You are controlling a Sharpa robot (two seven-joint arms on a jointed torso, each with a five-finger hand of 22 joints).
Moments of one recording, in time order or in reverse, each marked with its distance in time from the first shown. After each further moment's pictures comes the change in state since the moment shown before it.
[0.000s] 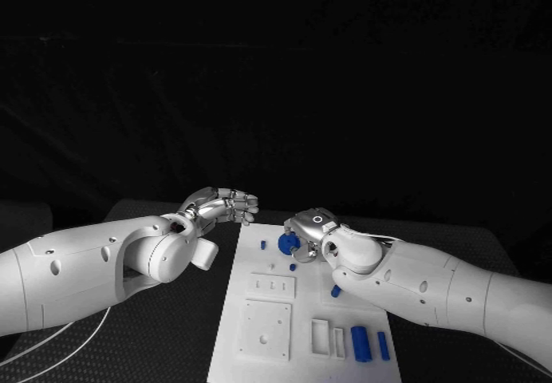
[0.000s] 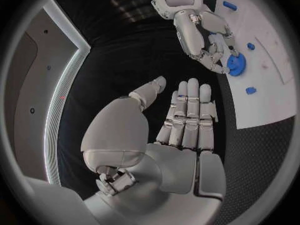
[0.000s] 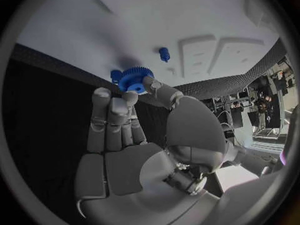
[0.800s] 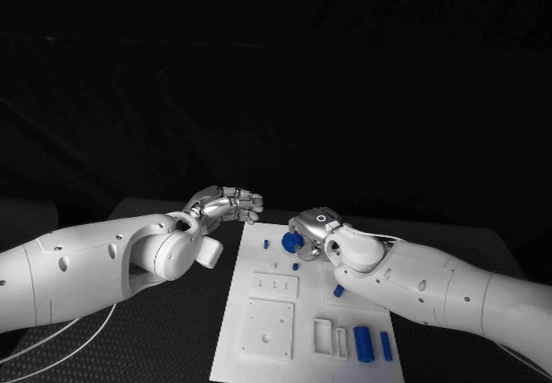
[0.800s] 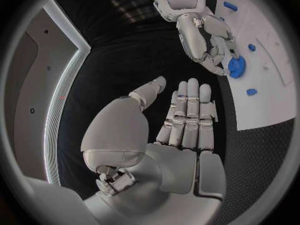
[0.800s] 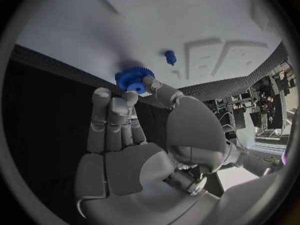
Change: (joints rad) left arm 0.000 0.004 0.000 0.000 0.000 0.000 0.000; left_hand 0.000 0.000 0.000 0.000 0.000 0.000 0.000 0.000 0.001 0.000 0.000 0.000 0.001 0.000 0.000 -0.004 0.001 0.010 0.000 0.000 0.000 0.000; right arm -0.003 0.025 -0.001 -0.047 0.007 -0.001 0.002; right_hand 0.001 -0.016 0.000 0.000 0.000 0.006 0.000 -0.016 -0.005 0.003 0.004 0.000 -0.003 0.002 0.002 -0.005 0.004 0.007 0.000 0.000 0.000 0.000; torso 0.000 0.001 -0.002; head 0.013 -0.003
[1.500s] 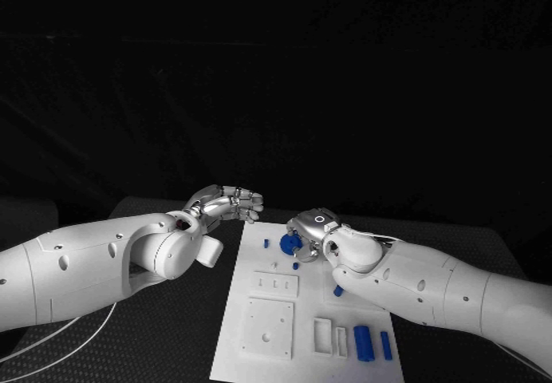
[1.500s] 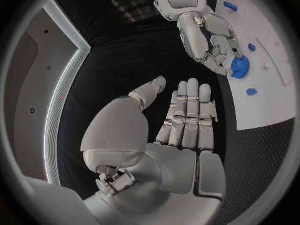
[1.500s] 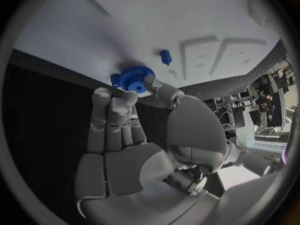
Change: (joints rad) left arm 0.000 -0.001 0.000 0.001 0.000 0.000 0.000; left_hand 0.000 0.000 0.000 0.000 0.000 0.000 0.000 0.000 0.001 0.000 0.000 0.000 0.001 0.000 0.000 0.000 0.001 -0.002 0.000 0.000 0.000 0.000; right arm 0.000 0.004 -0.008 0.005 0.017 0.004 0.004; right_hand 0.001 -0.007 0.000 0.000 0.000 0.029 -0.003 -0.018 -0.009 -0.007 0.008 0.000 -0.002 0.000 0.007 -0.004 0.003 0.000 0.000 0.000 0.000 0.000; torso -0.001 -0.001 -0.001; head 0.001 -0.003
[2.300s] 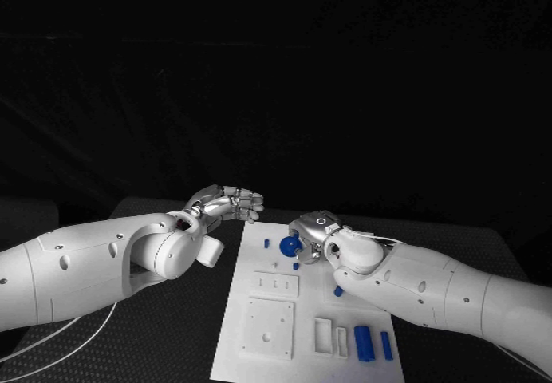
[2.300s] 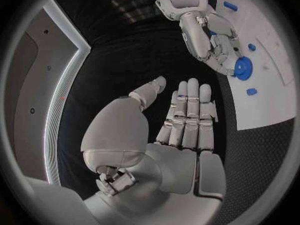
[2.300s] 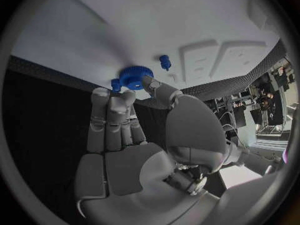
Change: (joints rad) left arm 0.000 0.000 0.000 -0.001 0.000 0.000 0.000; left_hand 0.000 0.000 0.000 0.000 0.000 0.000 0.000 0.000 0.001 0.000 0.000 -0.002 0.001 0.000 0.000 0.000 0.001 -0.005 0.000 0.000 0.000 0.000; right arm -0.005 -0.003 -0.005 -0.006 0.018 0.004 -0.001; right_hand 0.014 -0.040 -0.011 0.000 0.000 -0.078 0.059 -0.065 -0.025 -0.022 0.028 -0.004 -0.001 -0.012 0.027 -0.011 0.011 -0.012 -0.004 0.003 -0.009 0.000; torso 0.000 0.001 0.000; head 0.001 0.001
